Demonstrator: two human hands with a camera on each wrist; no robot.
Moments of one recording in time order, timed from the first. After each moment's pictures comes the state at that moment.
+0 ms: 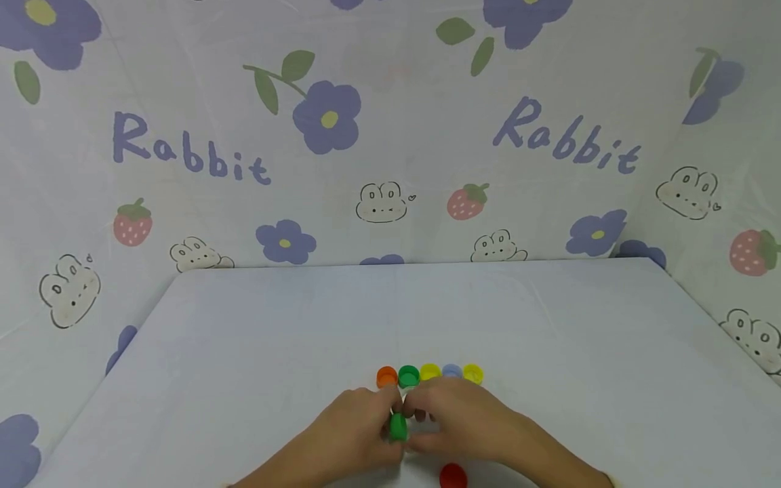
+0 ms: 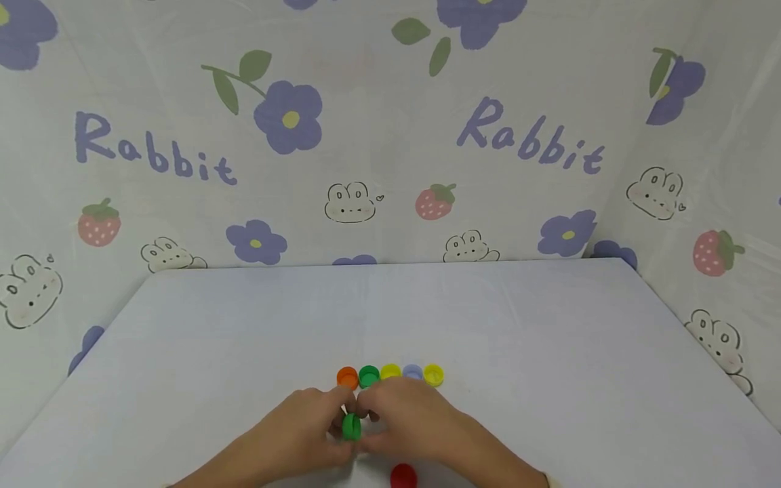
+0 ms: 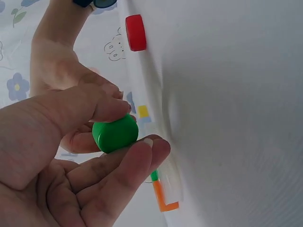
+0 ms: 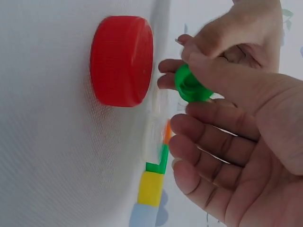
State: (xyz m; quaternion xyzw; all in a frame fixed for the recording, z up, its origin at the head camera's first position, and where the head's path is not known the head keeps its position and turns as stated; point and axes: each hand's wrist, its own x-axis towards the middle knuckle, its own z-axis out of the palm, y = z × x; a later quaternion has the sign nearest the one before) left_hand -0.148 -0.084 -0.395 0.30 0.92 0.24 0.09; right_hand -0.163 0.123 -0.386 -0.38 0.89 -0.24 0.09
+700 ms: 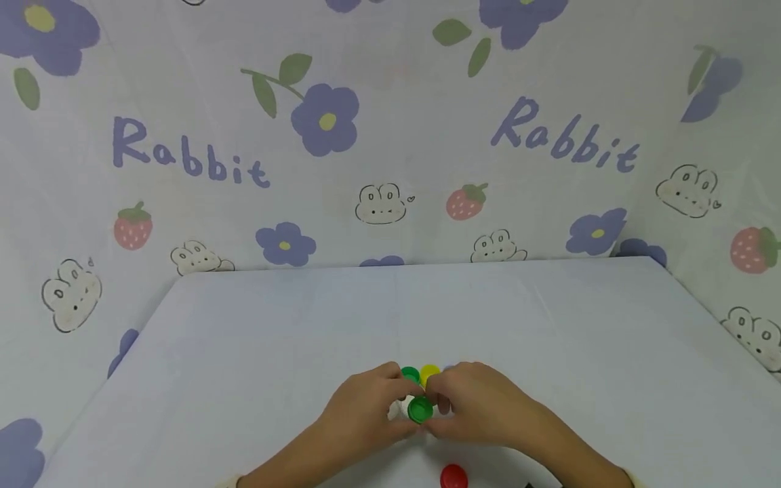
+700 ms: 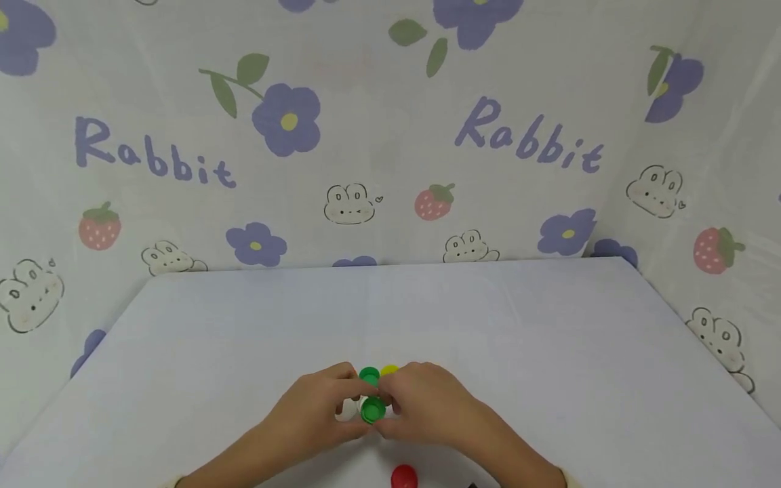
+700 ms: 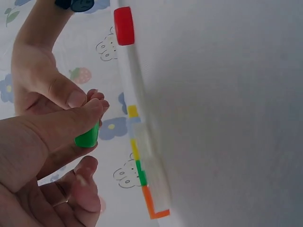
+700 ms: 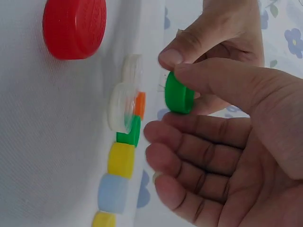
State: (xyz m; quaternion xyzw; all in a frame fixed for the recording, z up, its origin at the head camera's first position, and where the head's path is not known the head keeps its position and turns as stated) left_hand -0.160 -0.071 -0.394 0.32 0.92 0.24 -0.01; right_hand -0.167 0.143 -0.372 -0.36 0.90 -0.24 0.05
